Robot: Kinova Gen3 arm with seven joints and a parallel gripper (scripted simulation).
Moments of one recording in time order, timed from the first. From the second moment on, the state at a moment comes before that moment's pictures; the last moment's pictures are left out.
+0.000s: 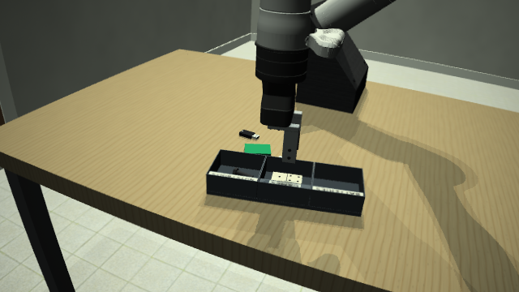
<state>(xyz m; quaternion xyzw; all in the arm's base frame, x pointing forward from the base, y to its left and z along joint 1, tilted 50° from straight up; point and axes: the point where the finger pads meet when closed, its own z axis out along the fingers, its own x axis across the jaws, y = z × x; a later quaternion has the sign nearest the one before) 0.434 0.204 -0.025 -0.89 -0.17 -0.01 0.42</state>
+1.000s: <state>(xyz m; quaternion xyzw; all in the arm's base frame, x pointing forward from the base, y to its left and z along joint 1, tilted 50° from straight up) 0.447 0.124 0.043 -0.89 -0.17 -0.01 0.42</state>
